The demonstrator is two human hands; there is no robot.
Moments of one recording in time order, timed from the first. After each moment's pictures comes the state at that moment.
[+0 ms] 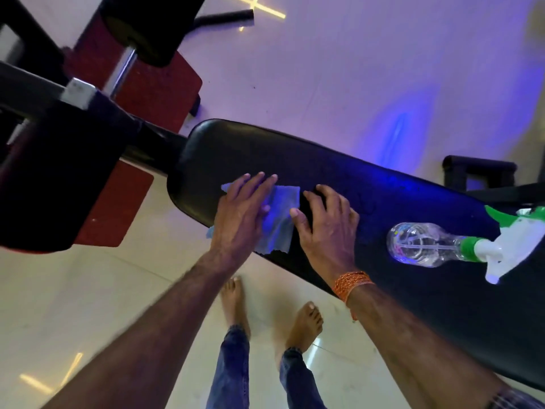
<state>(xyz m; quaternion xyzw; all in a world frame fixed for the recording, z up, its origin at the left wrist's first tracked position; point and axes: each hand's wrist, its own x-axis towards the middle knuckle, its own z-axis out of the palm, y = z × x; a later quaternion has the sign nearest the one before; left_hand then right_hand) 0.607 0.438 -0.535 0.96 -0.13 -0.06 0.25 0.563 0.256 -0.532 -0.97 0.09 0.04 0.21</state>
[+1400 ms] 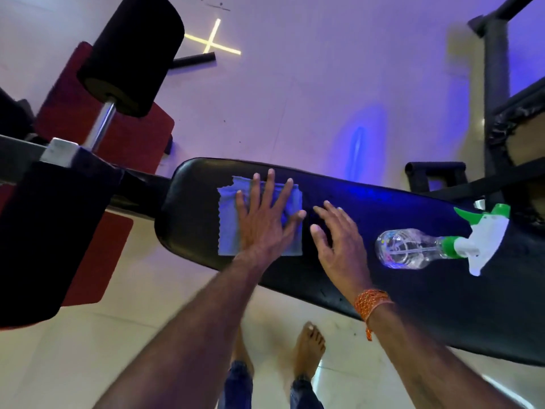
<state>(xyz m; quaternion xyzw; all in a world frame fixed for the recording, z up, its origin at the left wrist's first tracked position) 0.645 0.382 -0.554 0.96 -0.19 -0.13 0.14 0.556 0.230 -0.522 -0.93 0.17 0.03 0.31</state>
